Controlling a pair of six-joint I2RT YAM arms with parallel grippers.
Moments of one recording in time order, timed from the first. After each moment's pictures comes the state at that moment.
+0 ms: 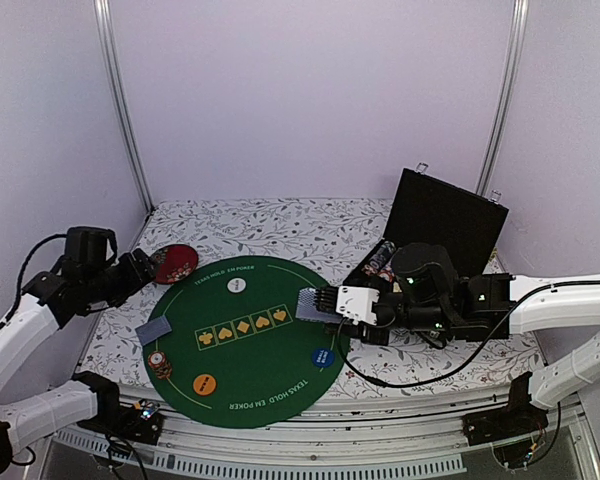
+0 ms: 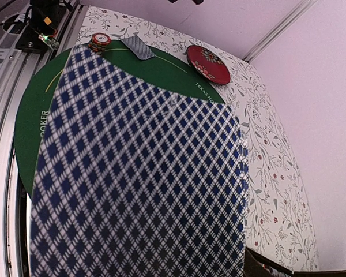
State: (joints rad) left arm -0.23 0.77 0.66 -0.52 -0.05 -0.72; right arm 1.16 1.28 0.87 -0.08 0.07 -0.55
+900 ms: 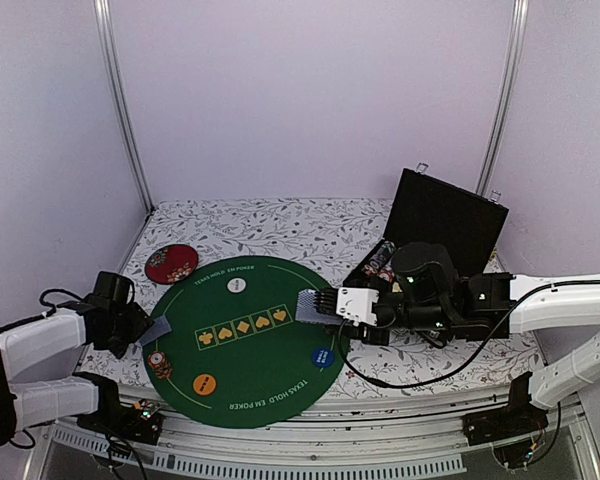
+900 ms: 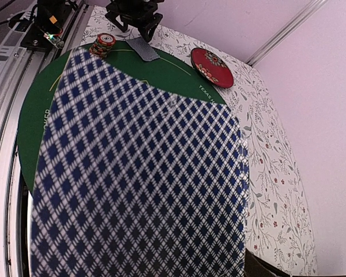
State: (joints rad) left arm -0.11 0.97 0.32 -0.42 -0.24 -0.97; right arm 1.16 1.28 0.87 -0.09 0.04 -0.57
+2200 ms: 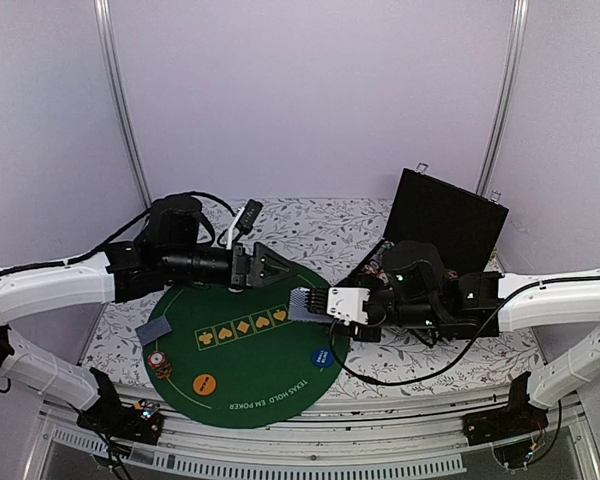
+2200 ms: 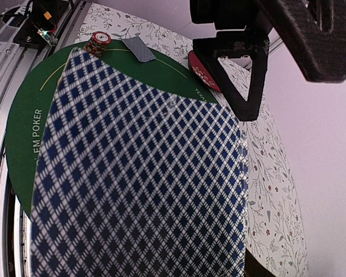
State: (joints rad) left arm -0.83 1.27 0.90 0.01 0.48 -0.68; right arm 1.15 1.34 0.89 -0.05 0.05 -0.62
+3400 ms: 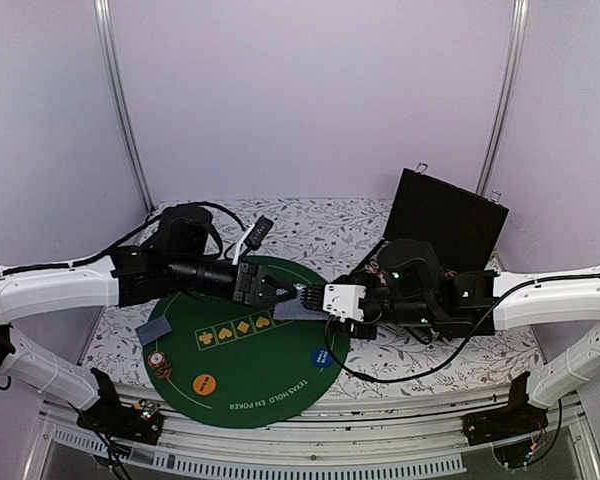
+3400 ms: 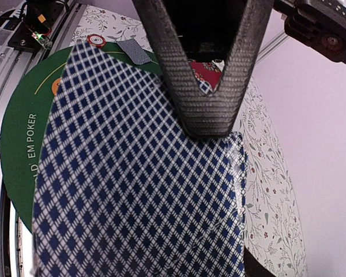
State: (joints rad) left arm -0.87 1.30 0.89 -0.04 0.53 -0.61; right arm 1.14 1.37 0.91 -0.02 0.05 -0.62
